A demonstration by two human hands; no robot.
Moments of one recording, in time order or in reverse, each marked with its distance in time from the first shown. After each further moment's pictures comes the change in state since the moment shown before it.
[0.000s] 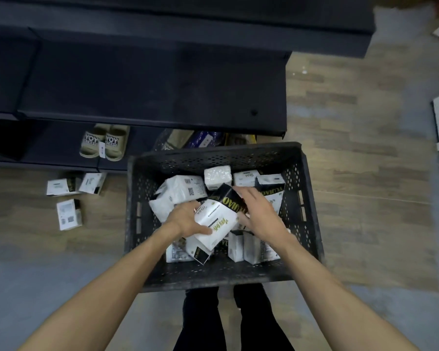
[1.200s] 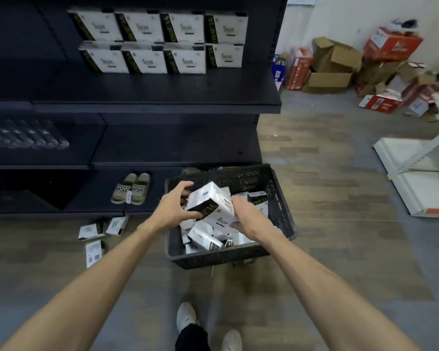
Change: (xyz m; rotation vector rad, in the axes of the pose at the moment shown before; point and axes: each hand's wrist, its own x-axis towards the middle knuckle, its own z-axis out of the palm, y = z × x) left_hand -0.275 -0.010 -0.063 -0.135 0.399 0.480; right_hand -0.185 -0.188 -0.063 -0.185 0.089 -0.003
